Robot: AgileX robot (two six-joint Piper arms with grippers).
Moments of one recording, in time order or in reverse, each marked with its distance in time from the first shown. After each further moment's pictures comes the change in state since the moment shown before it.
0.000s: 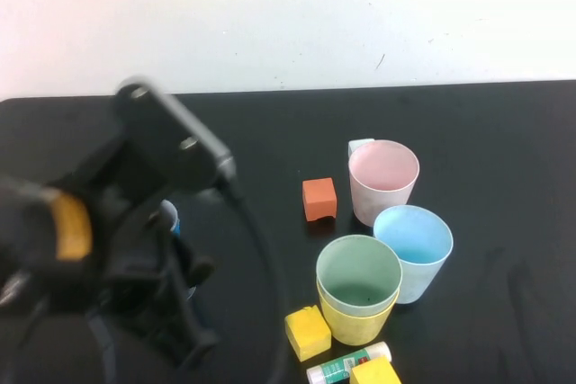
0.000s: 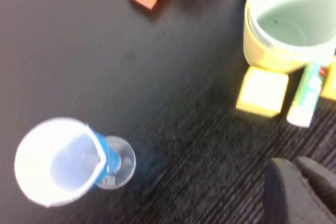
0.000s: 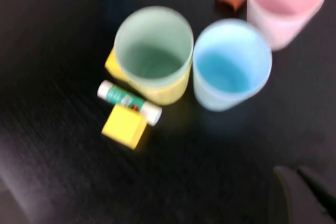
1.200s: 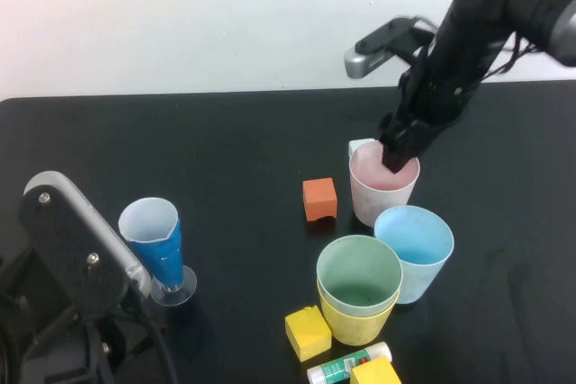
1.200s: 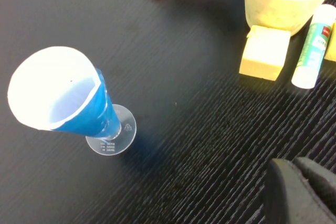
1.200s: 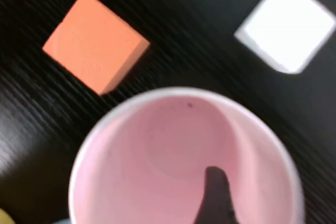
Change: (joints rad) right arm 0.282 1.067 -0.831 -0.375 0.002 0.310; left arm 0.000 -0.254 0.303 0.017 -0.142 0.000
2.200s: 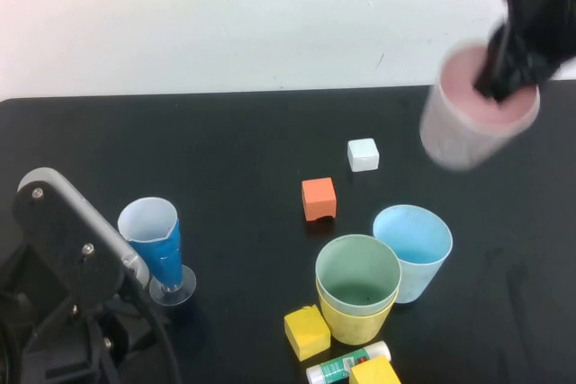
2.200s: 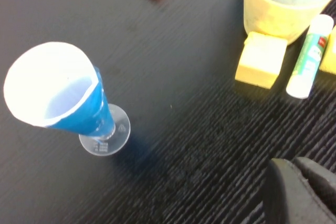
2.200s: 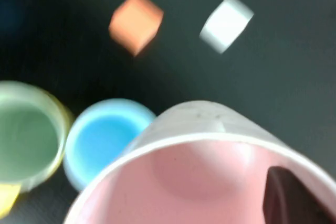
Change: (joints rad) right arm 0.002 -0.498 0.245 -0.041 0.008 -0.056; left arm 0.000 0.000 0.000 -0.002 -0.012 -0.053
